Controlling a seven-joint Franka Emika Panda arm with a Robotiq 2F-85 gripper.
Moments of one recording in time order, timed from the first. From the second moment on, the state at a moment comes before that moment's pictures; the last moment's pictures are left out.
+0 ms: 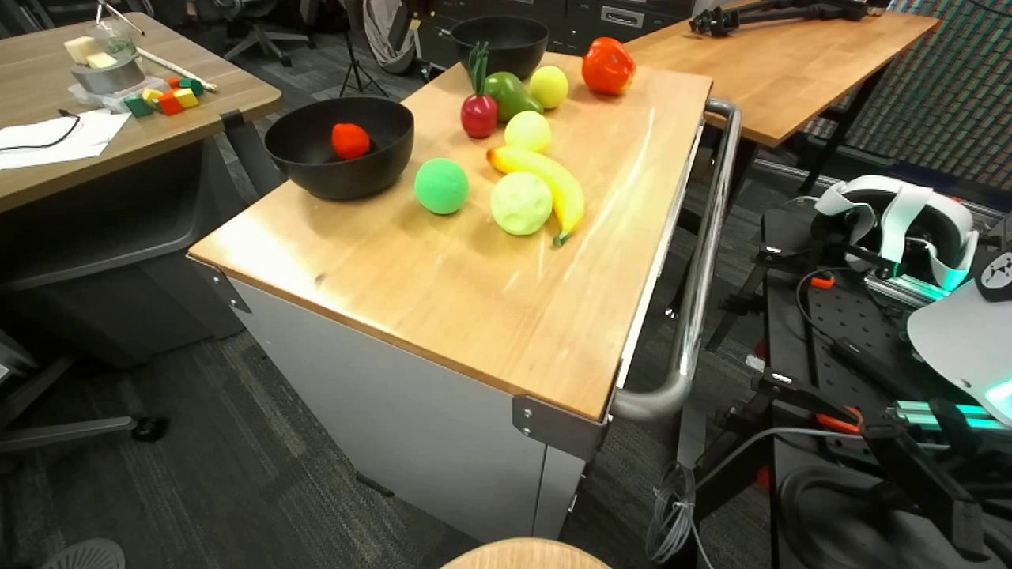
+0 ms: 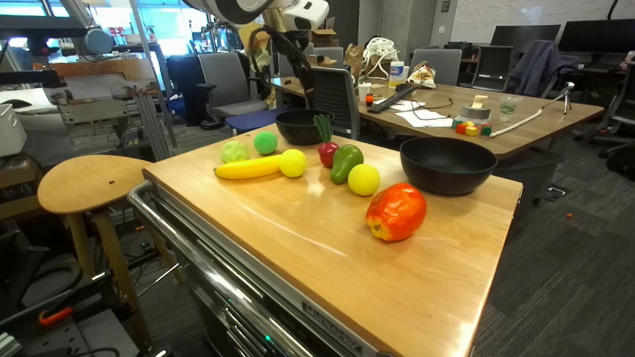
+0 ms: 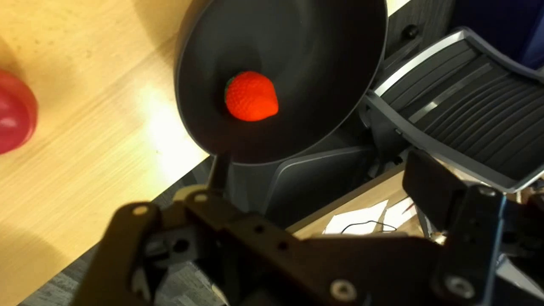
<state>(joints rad) 0.04 0.27 0.05 -1.94 0.26 2.73 0.45</state>
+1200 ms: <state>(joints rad) 0.15 0.51 -0.06 -1.77 0.12 2.73 0.53</state>
